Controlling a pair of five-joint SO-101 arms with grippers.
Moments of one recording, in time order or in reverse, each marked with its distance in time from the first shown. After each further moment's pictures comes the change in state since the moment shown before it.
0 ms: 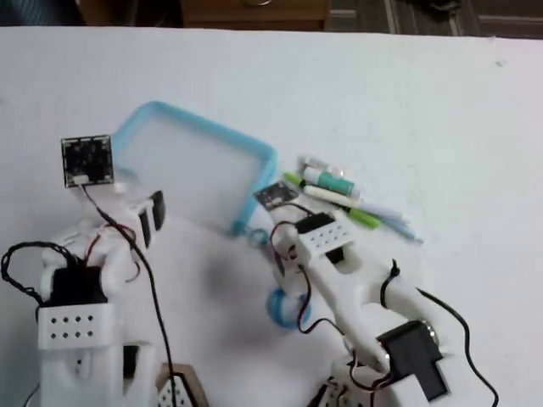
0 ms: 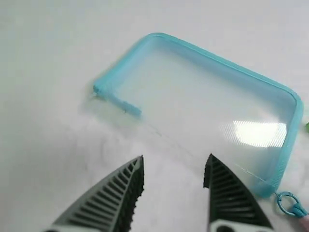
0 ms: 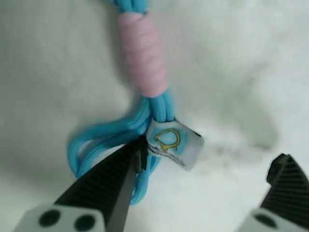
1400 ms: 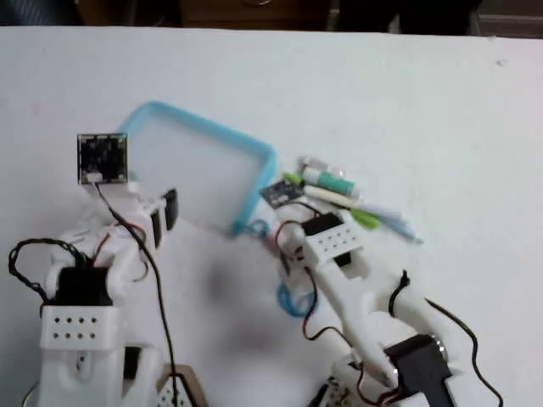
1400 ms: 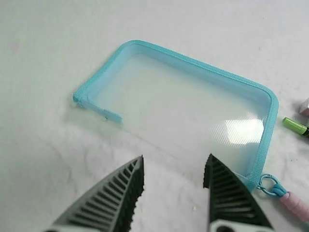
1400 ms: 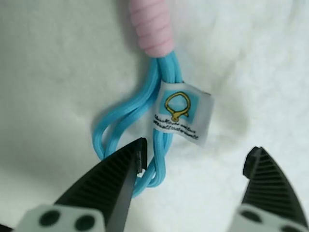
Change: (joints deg) left arm 4.0 0.0 -1.4 0.5 0.2; right arm -0.4 -5.9 0.6 3.3 0.0
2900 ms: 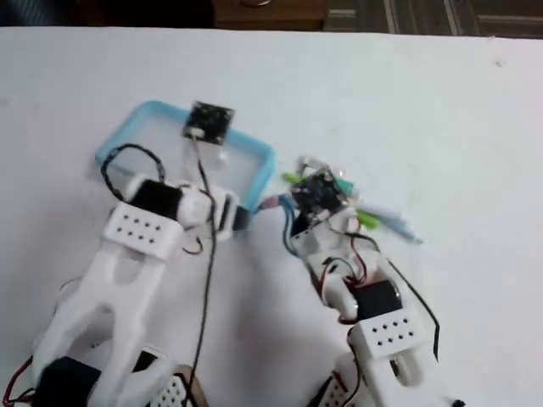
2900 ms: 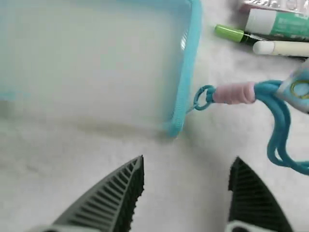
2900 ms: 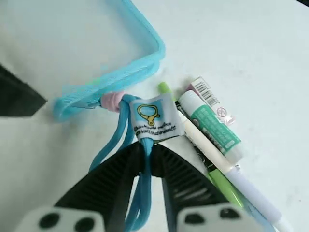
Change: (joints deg) left arm 20.6 36.5 -23.1 11.8 3.8; right arm 8.4 -48.0 26.2 -31.6 9.7
